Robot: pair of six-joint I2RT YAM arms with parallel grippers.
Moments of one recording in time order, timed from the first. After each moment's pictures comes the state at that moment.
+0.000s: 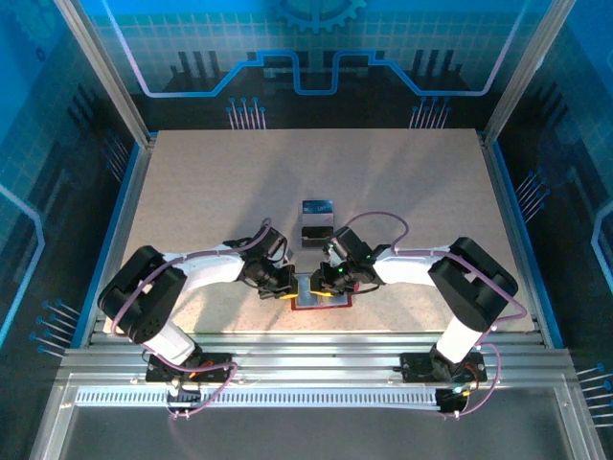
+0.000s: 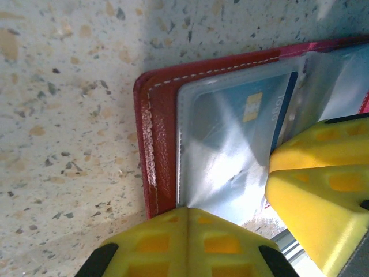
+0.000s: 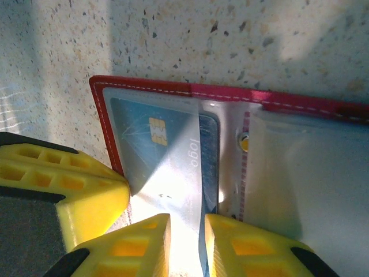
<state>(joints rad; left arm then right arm) -0.60 1.58 0.73 -0.37 0.50 -0.79 0.75 1.68 0.77 -0.15 -0.48 0.89</state>
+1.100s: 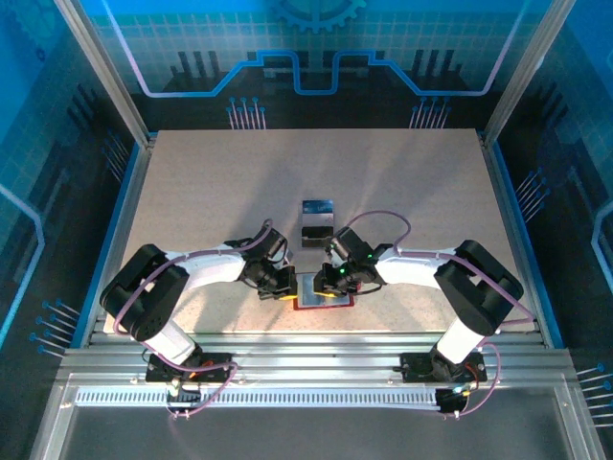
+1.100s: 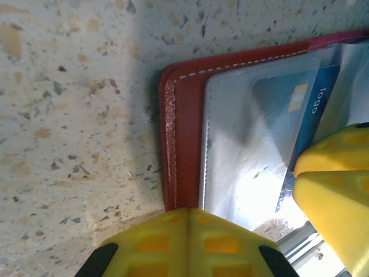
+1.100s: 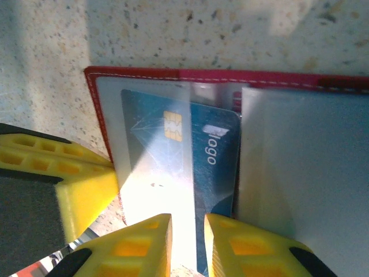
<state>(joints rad) -0.60 1.60 0.73 -0.37 0.49 -0.77 0.75 1.64 0.78 -0.22 -0.44 0.88</state>
